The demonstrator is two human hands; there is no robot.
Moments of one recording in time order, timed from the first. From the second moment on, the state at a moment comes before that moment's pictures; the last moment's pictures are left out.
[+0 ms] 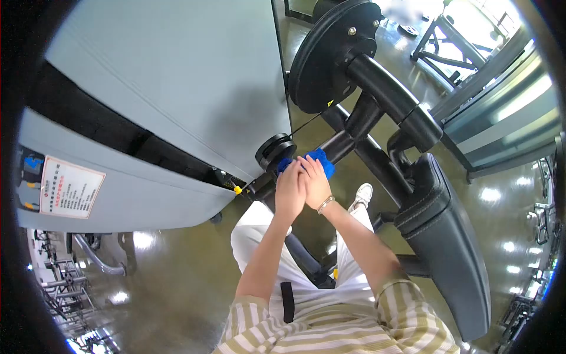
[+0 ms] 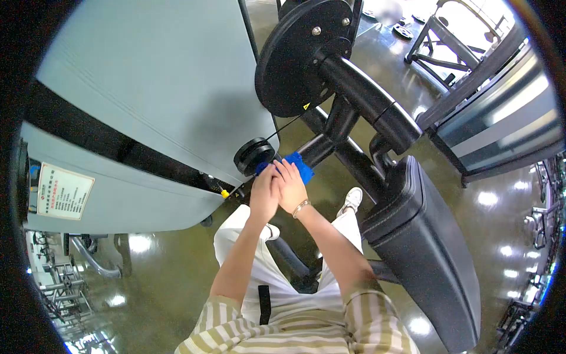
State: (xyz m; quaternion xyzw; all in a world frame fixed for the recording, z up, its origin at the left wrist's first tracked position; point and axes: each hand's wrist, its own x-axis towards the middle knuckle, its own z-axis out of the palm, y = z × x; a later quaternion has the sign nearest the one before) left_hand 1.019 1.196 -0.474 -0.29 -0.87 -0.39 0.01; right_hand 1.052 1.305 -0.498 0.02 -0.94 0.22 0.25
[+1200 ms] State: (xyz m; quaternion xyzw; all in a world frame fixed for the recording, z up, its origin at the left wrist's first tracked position) left_hand 0.981 1.288 -0.479 -0.34 -0.93 -0.13 -0.02; right_hand 1.061 1.290 -0.506 -0.31 -0.18 0.92 0.17
